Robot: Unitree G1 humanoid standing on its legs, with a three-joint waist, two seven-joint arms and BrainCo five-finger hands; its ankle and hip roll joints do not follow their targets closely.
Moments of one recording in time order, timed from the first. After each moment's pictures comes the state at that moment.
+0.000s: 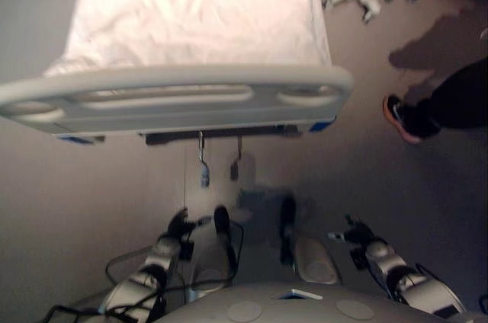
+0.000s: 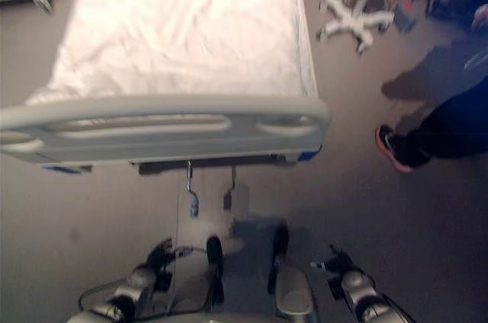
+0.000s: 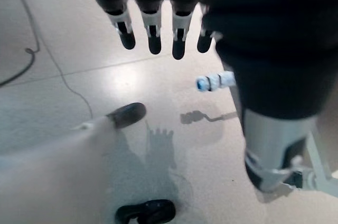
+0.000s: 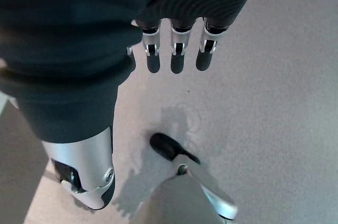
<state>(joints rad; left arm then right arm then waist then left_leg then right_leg) -0.24 0.25 -0.27 1.20 -0.22 -0.15 0.13 -0.20 -0.34 0.31 1.20 0.07 -0.11 -0.09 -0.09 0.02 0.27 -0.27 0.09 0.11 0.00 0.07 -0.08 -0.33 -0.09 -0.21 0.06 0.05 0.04</state>
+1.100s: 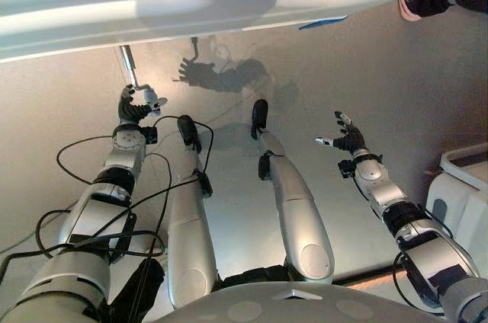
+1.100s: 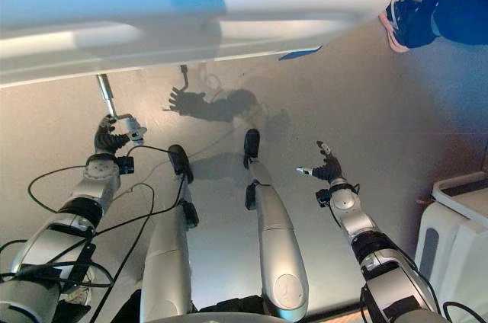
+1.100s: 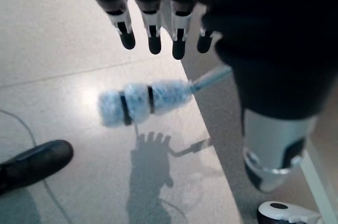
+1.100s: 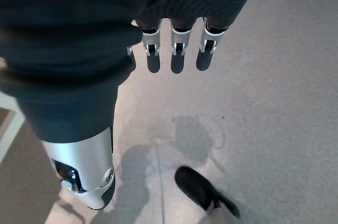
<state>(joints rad) -0.71 0.58 -0.26 1.08 -0.39 -0.19 0.30 -0.40 -0.45 0.33 0.72 0.15 -0.22 -0.20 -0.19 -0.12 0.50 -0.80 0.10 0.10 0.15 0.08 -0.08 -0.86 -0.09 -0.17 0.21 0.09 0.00</state>
